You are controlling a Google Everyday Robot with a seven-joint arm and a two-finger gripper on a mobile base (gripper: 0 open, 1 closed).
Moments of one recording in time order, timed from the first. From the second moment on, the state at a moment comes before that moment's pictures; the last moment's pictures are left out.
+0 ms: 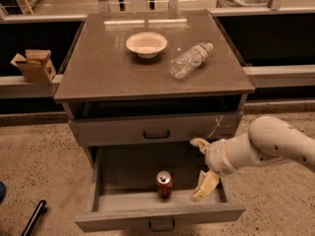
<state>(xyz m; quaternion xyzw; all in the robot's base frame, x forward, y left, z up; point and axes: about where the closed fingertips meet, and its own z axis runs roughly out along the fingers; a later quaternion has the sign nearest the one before) 0.457 -0.106 0.630 -0.61 0.70 0.23 0.29</state>
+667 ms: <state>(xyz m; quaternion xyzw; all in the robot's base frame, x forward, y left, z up) 0.484 -0.094 0.605 -0.61 0.68 0.24 0.33</state>
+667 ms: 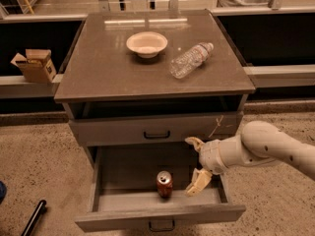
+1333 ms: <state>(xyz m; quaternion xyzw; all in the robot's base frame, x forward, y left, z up) 0.520 -0.070 0.507 -0.59 0.69 0.26 0.34</state>
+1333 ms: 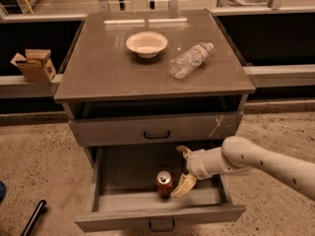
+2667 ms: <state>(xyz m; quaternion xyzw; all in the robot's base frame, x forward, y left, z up) 0.539 -0.019 0.421 -0.57 0.65 0.34 0.37</state>
